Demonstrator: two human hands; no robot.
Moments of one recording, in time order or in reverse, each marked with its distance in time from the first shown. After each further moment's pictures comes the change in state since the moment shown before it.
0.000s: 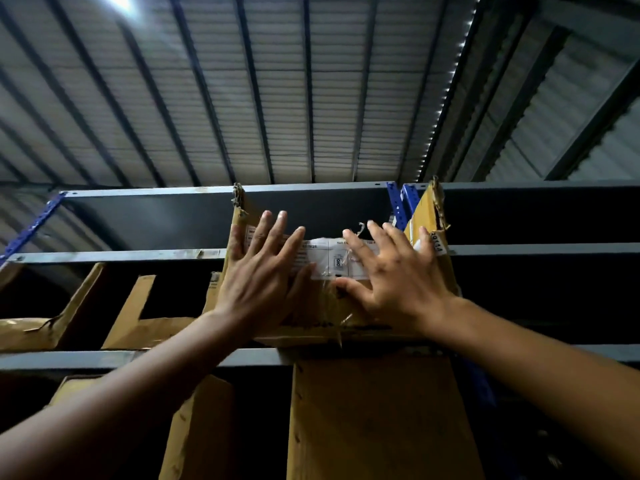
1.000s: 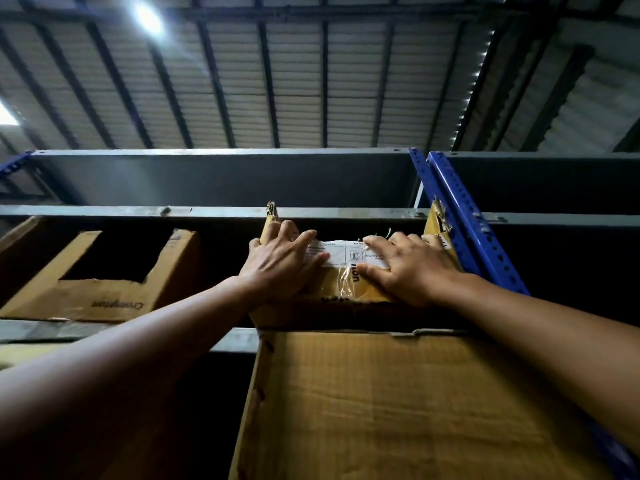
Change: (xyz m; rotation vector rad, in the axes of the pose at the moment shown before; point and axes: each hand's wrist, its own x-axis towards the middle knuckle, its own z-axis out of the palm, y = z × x) left_hand 0.024 0.001 0.268 -0.154 -0.174 -0.111; right_hand 0.060 0.042 0.250 0.056 -0.174 0.020
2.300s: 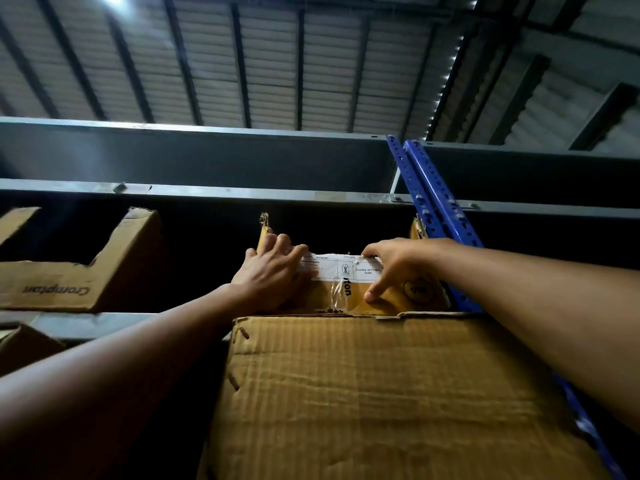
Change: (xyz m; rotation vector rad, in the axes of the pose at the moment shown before) left_hand 0.004 0.004 0.076 0.060 -0.045 0.158; right_hand 0.028 0.025 0.019 0.123 -0.432 0.087
